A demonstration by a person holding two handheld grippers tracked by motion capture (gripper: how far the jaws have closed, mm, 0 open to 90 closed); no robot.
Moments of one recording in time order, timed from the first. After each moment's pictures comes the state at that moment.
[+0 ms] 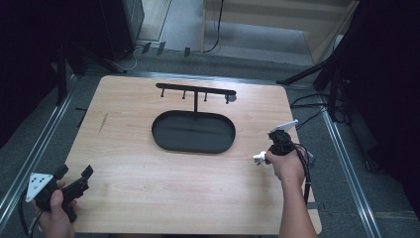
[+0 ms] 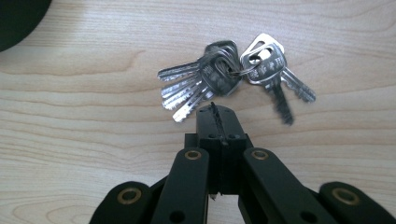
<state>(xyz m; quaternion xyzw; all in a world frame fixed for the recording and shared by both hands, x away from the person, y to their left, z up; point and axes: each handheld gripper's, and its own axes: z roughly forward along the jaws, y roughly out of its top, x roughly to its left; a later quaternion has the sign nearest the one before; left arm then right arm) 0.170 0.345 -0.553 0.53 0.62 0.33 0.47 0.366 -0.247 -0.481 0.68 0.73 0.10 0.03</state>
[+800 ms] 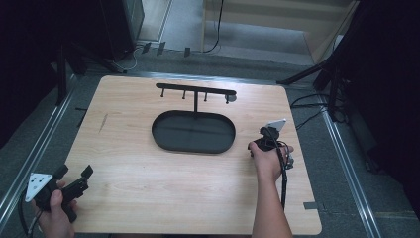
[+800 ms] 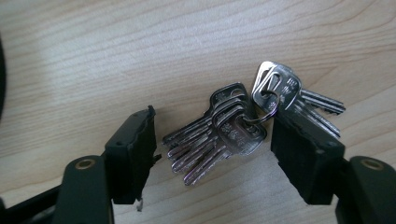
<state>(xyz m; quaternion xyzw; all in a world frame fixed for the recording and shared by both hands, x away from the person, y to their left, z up) 0.171 0.346 -0.553 0.53 0.62 0.33 0.48 0.389 -0.212 -0.507 0.78 0.62 0.05 0.09</state>
